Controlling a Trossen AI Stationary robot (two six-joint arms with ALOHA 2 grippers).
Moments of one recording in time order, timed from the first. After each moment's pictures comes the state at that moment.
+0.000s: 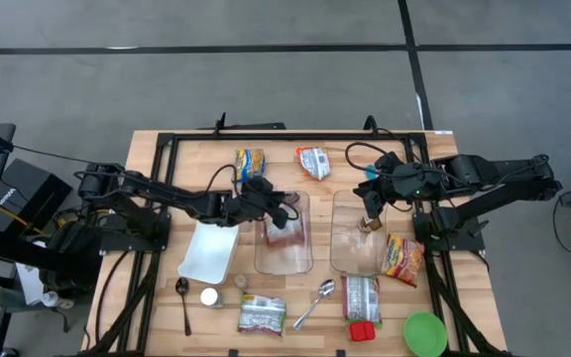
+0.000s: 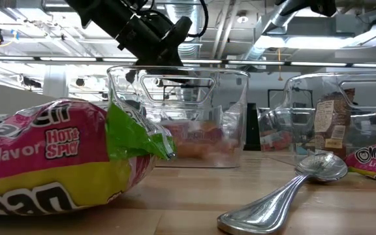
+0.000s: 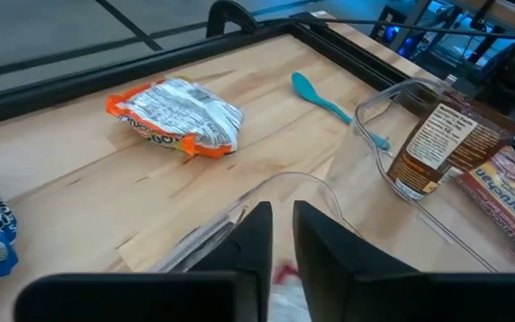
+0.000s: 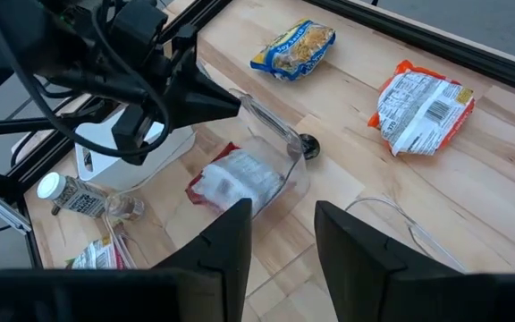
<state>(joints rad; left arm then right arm) -0.06 1.57 0.90 0.13 -0.61 -0.61 0.16 1.05 1.23 -0.94 0.42 0.83</state>
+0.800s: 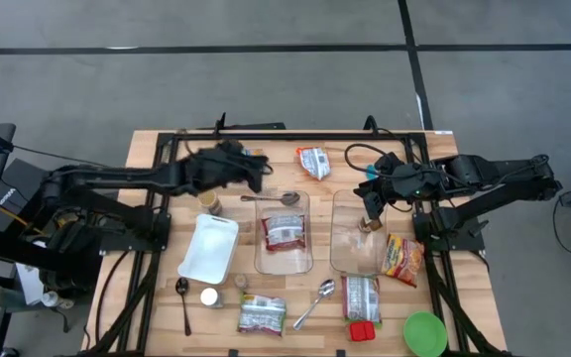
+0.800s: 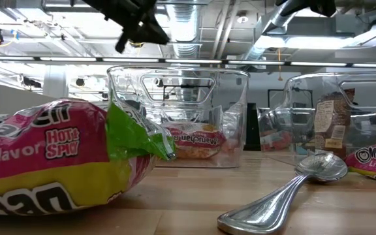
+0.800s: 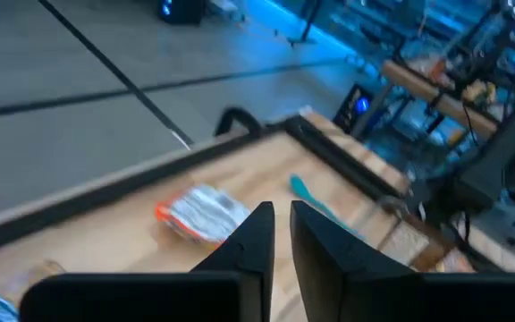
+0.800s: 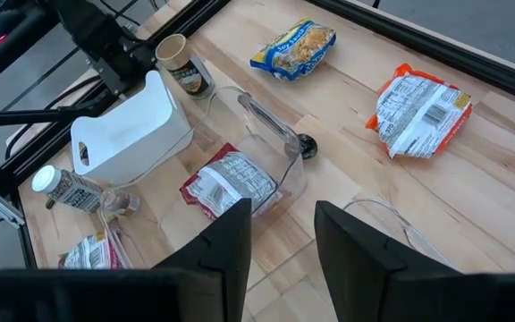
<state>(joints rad) 0.17 1.19 0.90 0.00 -0.44 -0.50 0.16 1.05 1.23 -0.94 0.42 0.80</state>
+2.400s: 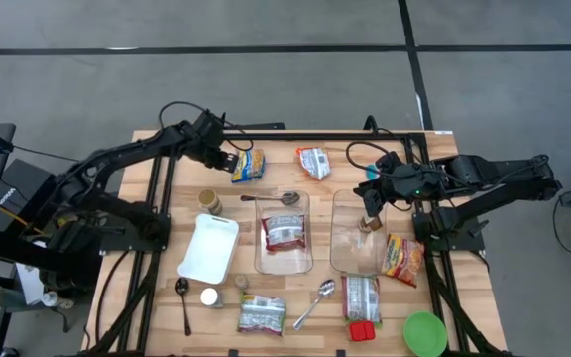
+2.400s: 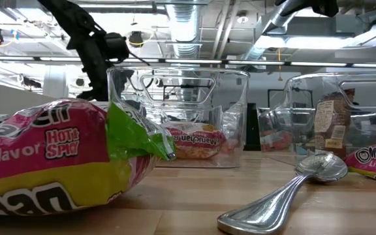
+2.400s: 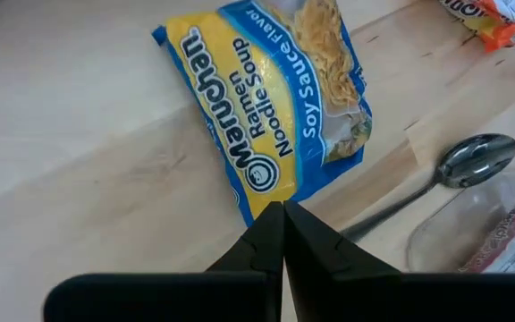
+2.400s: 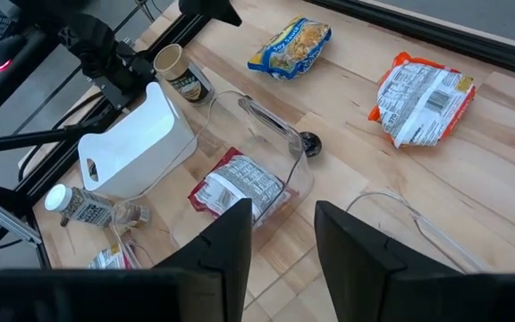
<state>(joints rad) 0.79 1.39 0.90 -0.60 0.17 -0.37 0.16 1.05 1.23 -0.94 0.42 0.89</state>
